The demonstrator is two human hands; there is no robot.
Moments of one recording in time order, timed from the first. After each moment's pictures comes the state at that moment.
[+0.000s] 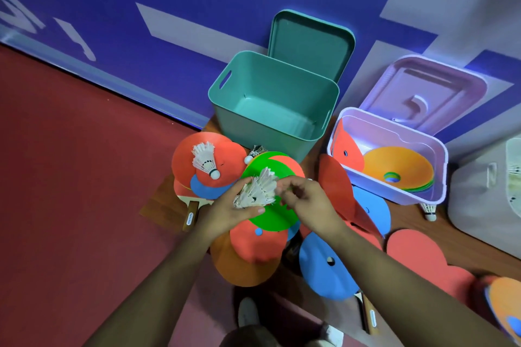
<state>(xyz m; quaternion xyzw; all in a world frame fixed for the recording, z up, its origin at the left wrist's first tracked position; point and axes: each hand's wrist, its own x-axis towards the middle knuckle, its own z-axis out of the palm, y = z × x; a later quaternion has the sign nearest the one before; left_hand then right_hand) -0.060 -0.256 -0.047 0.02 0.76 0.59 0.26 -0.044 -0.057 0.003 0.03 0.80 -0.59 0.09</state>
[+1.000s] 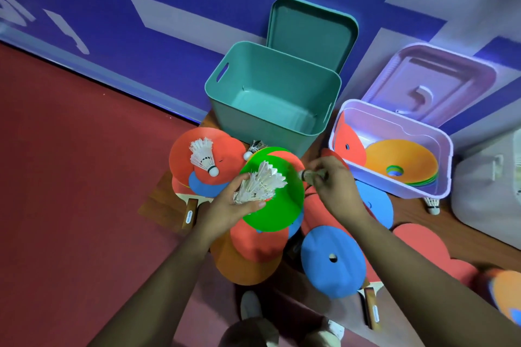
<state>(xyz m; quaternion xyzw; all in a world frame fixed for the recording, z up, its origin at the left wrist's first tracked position) -0.064 -0.252 -0.050 -0.02 0.75 0.61 0.25 -0.067 0.000 -0.018 0.05 0.93 -0.37 -0.04</state>
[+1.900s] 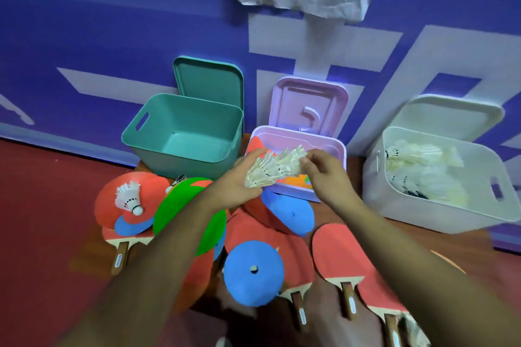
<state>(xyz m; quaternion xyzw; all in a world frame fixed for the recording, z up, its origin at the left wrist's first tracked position) -0.084 -0.037 0.064 0.27 0.83 0.43 0.24 -0.011 0.176 0.079 0.12 0.87 -0.47 -0.10</state>
